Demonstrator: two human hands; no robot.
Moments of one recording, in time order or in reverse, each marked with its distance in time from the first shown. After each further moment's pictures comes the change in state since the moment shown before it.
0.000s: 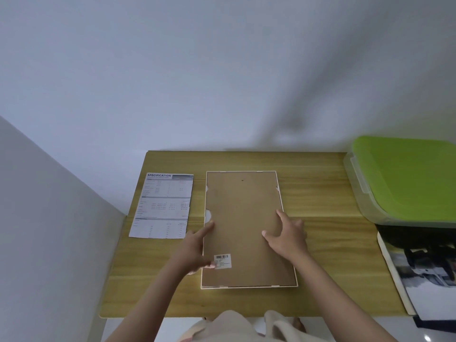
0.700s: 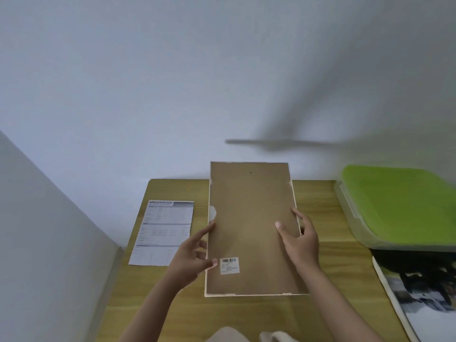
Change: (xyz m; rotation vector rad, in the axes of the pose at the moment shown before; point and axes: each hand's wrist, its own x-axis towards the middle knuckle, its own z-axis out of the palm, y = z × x) left_hand -0.025 0.034 -0.037 -0.598 0.138 0.298; right_hand -0.013 -0.032 -0.046 0.599 0.422 -0.176
